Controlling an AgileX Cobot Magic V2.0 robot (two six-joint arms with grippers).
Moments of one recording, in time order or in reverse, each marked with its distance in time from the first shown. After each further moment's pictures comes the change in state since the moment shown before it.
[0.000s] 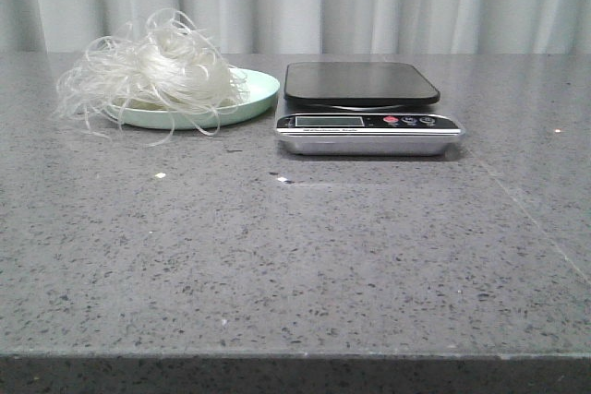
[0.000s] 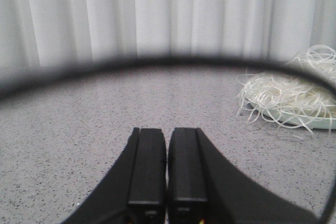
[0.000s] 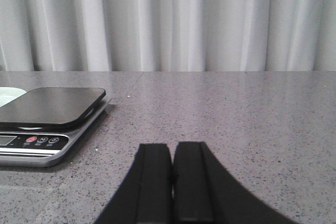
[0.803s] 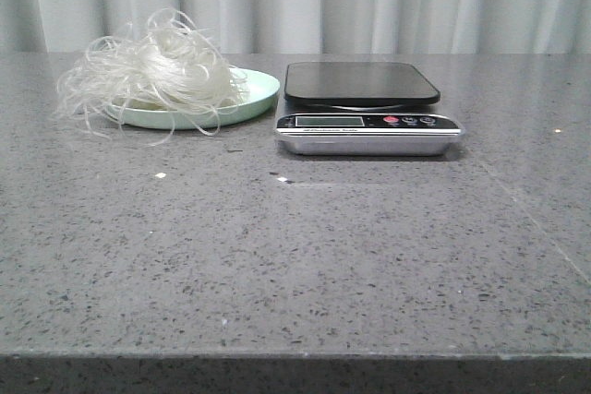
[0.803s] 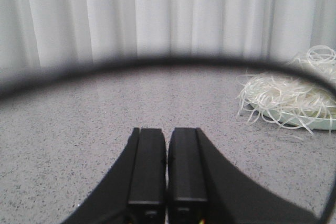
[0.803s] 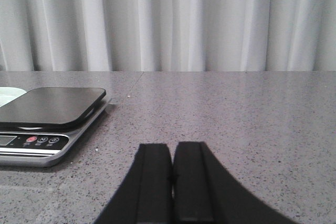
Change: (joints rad) left arm 0.000 0.000 0.000 0.000 -0.011 0.000; right arm 0.000 0.000 0.000 0.000 0.000 0.000
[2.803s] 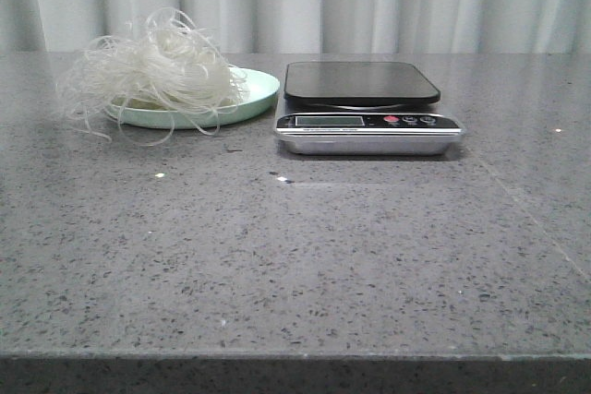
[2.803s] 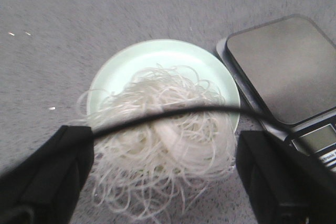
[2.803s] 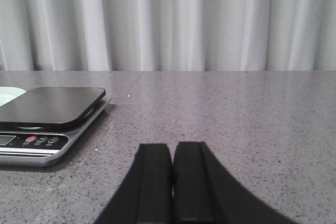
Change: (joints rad) left arm -0.385 1.383 -1.325 -0.103 0.678 0.067; right arm 0.000 0.000 0.000 0.000 0.002 0.000
